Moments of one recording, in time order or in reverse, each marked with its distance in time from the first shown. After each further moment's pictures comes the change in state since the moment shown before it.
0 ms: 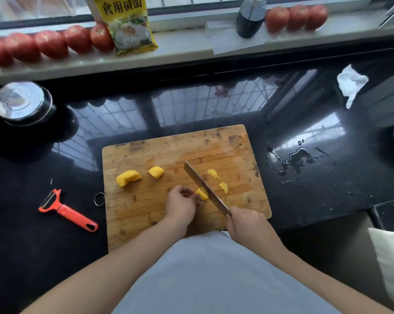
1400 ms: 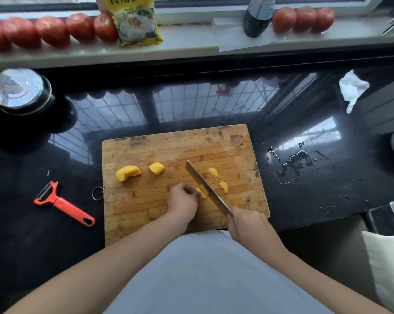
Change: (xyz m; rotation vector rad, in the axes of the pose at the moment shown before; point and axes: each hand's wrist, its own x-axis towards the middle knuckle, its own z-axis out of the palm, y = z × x) left_hand 0.004 0.000 0.005 0.084 0.028 0.003; right_hand -0.005 -0.004 -0.004 -0.031 -0.025 0.034
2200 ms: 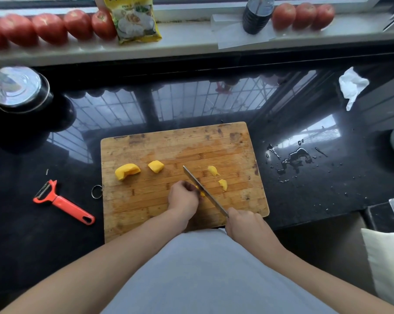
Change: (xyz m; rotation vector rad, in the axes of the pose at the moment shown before) left_hand 0.010 -0.003 0.003 0.025 0.007 0.002; right_hand 0.001 -0.002 0.011 -0.083 -0.086 -0.003
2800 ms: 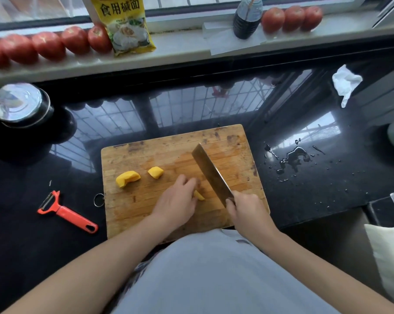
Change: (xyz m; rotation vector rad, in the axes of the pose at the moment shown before) left_hand -0.007 0.013 -0.035 0.985 -0.157 0.770; right_hand 0.027 0.009 -0.012 0.245 0.229 0.083
